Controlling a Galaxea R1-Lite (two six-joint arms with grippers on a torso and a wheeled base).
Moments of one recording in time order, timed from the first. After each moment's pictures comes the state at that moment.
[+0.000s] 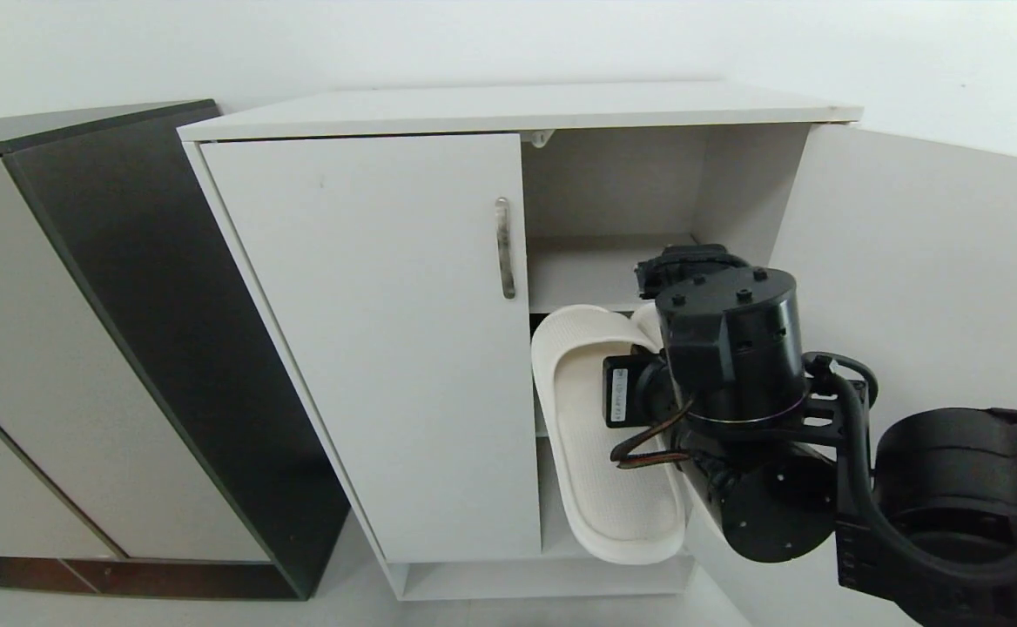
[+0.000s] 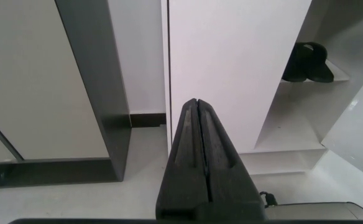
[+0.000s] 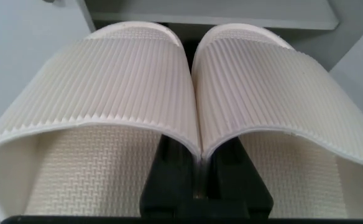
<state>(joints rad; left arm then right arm) 0.01 0.00 0.00 0.00 -0.02 -0.01 0.97 1.79 -1.10 -0.42 -0.84 0.25</state>
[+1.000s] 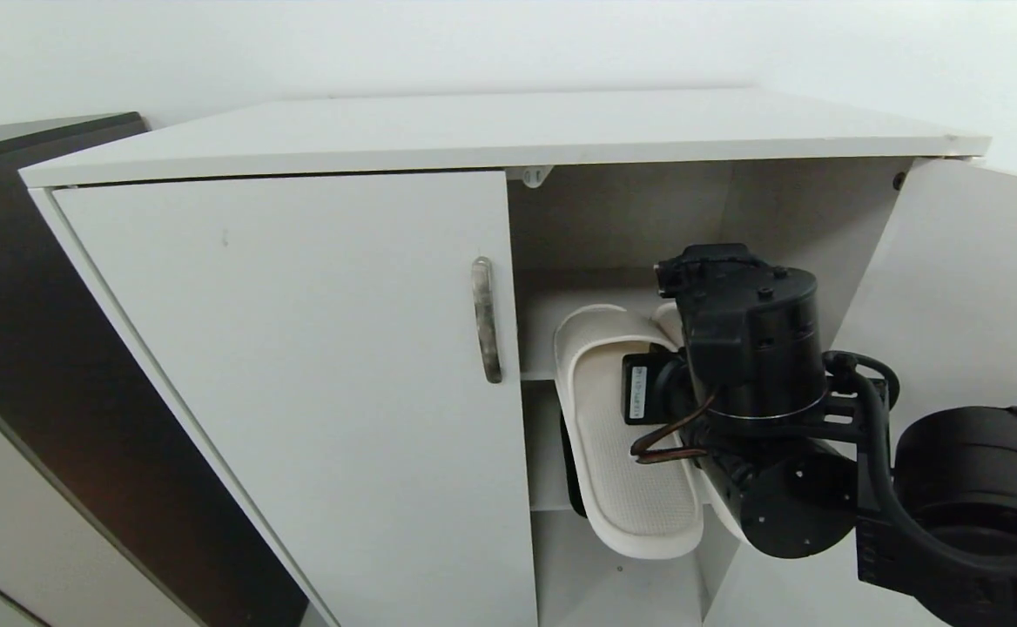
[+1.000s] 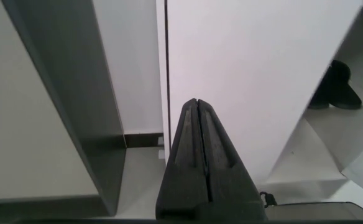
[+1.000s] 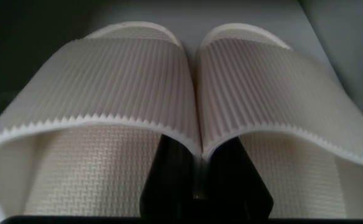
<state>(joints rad) 0.01 0.00 0.00 0.00 -0.02 -0.01 0.95 1.77 -1.06 -0.42 -0.85 0.26</state>
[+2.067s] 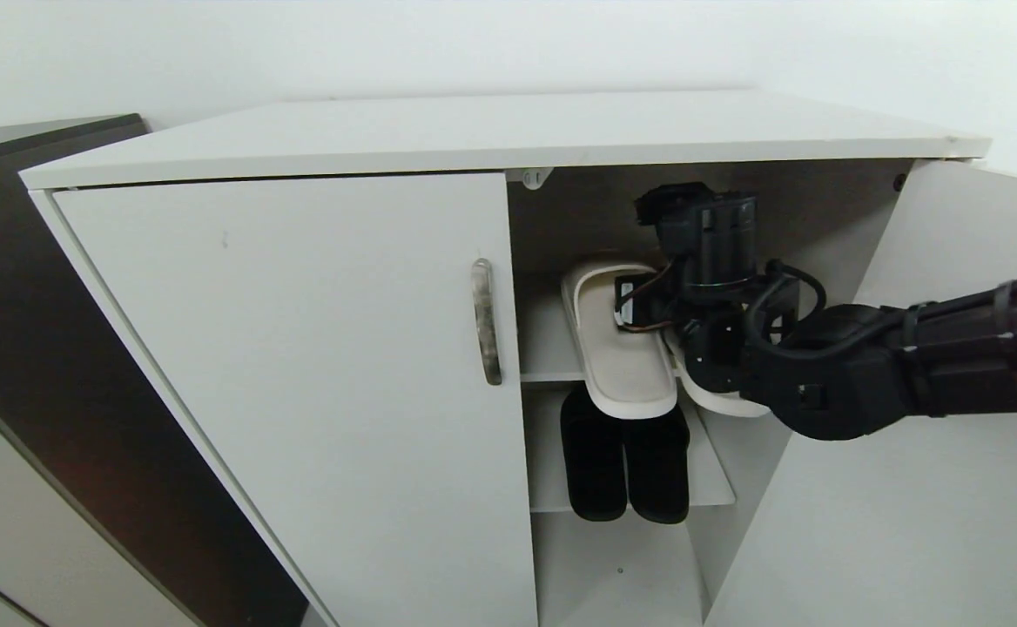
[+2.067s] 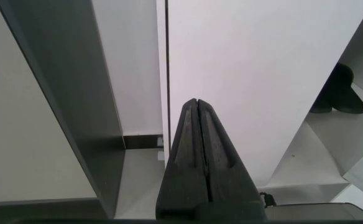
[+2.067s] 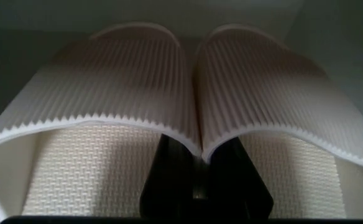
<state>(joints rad) 0.01 0.00 0.00 0.00 -0.02 -0.02 0.72 2.00 -1.43 -0.42 -0.69 0.08</state>
